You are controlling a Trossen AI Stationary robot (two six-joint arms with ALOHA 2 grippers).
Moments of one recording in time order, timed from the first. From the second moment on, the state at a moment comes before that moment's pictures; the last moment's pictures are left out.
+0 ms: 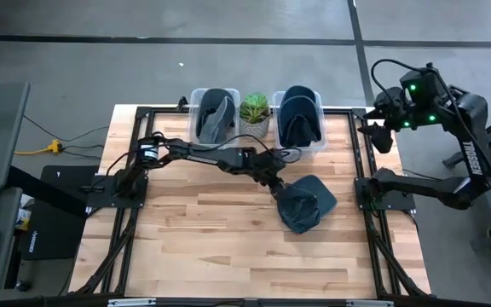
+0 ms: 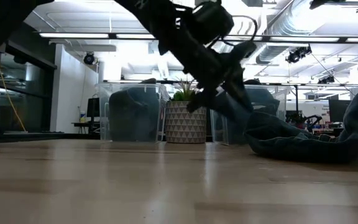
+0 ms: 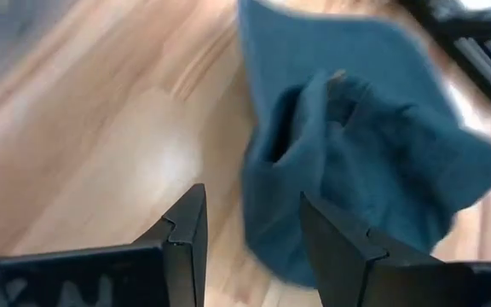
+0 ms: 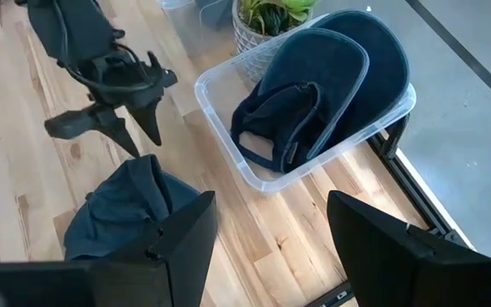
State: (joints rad) left arm 0.07 2.12 1.62 -0.25 0.12 -0.59; right arm -0.87 0.97 1.65 -1.55 -0.27 -0.27
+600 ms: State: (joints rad) left arm 0.07 2.22 1.62 -0.02 0.33 -0.45; right arm -0.87 0.97 1.65 -1.55 -0.28 -0.27
